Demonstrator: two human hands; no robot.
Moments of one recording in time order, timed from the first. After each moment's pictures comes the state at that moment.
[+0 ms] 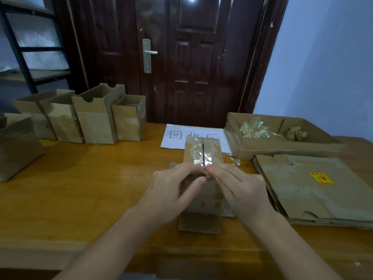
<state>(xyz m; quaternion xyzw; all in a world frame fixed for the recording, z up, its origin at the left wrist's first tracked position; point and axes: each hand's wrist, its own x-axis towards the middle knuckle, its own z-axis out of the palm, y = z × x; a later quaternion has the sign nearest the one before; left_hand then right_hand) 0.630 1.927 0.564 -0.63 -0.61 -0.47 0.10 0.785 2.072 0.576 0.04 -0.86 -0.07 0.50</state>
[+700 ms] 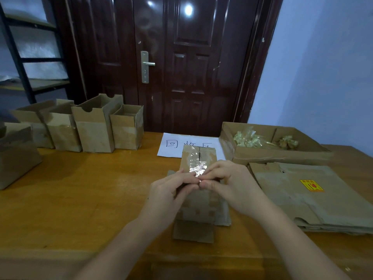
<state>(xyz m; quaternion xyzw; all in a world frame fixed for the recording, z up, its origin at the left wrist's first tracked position) 0.634 1.934 0.549 -0.58 -0.61 -0.54 0.10 0.787 2.069 0.621 -0.13 -0.93 0.23 0.26</state>
